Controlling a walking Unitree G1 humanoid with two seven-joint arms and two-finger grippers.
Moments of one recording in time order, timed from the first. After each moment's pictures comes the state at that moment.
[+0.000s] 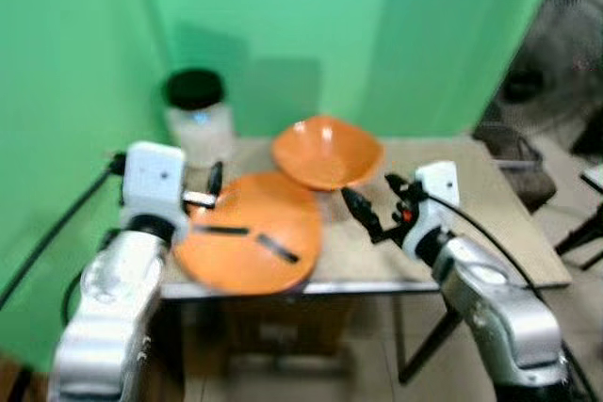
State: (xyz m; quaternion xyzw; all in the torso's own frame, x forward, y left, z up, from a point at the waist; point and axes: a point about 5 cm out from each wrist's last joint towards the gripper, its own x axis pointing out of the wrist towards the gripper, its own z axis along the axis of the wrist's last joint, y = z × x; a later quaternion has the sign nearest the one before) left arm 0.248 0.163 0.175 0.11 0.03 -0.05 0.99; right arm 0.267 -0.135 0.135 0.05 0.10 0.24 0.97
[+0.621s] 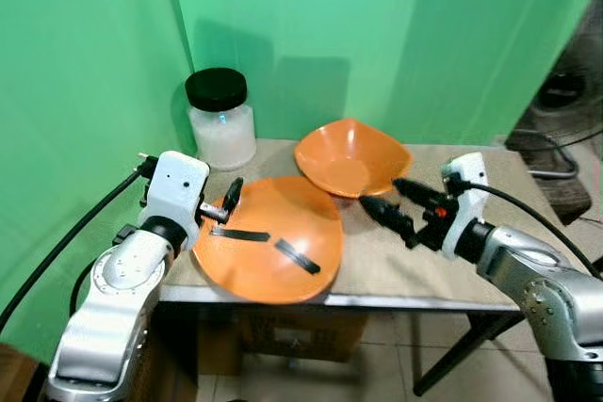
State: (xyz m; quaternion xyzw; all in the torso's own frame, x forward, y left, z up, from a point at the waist) left arm 0.257 0.174 0.163 0.16 0.06 -0.12 0.98; right arm 0.268 -0.167 0.150 0.09 0.15 0.36 0.92
